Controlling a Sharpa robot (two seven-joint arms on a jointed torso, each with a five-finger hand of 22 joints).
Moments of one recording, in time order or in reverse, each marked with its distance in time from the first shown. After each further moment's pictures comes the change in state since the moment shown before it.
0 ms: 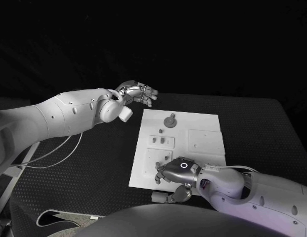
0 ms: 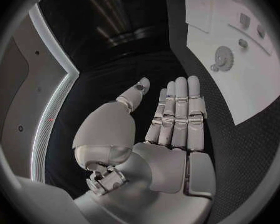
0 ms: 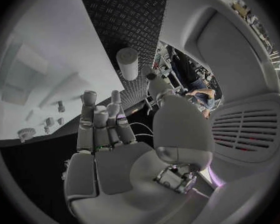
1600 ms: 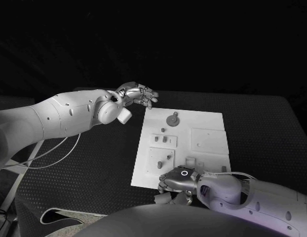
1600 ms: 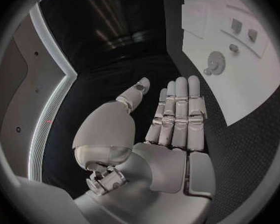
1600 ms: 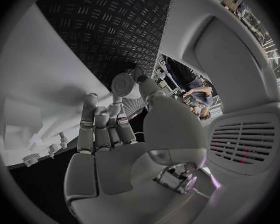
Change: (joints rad) left arm 0.000 -0.036 0.000 0.056 -0.022 0.013 -0.005; left_hand -0.002 -0.002 -0.003 0.003 0.000 -0.003 -0.003 0.000 -0.001 0.000 0.000 0.000 0.000 0.000 0.000 -0.004 0.003 -0.012 0.000 0.000 0.000 0.000; right arm -0.063 0.009 0.006 -0.059 0.001 0.039 0.033; right_hand 0.168 0.177 -0.166 -0.010 0.000 0.057 -0.034 0.051 0.033 0.009 -0.009 0.008 -0.006 0.011 -0.004 0.000 0.004 0.008 0.002 -0.002 0.012 0.008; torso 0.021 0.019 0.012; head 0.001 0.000
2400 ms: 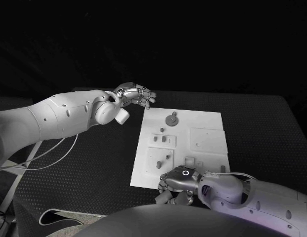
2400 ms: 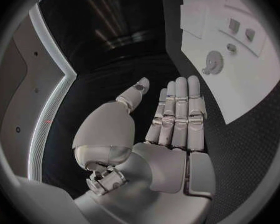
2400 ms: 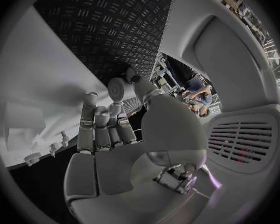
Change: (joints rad) left arm 0.000 -0.009 0.000 0.005 -0.004 0.000 -0.005; left_hand -0.002 -0.002 0.000 0.000 0.000 0.000 0.000 0.000 -0.001 0.000 0.000 0.000 -0.001 0.000 0.000 0.000 0.002 0.012 0.000 0.000 0.000 0.001; right arm 0.001 -0.012 -0.007 -0.007 0.021 -0.046 0.024; right_hand 0.014 0.023 0.180 -0.001 0.008 0.027 -0.002 0.002 -0.014 0.052 -0.009 0.000 -0.006 0.040 -0.007 0.000 0.000 -0.001 0.038 -0.002 0.000 0.006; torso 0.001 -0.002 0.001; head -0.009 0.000
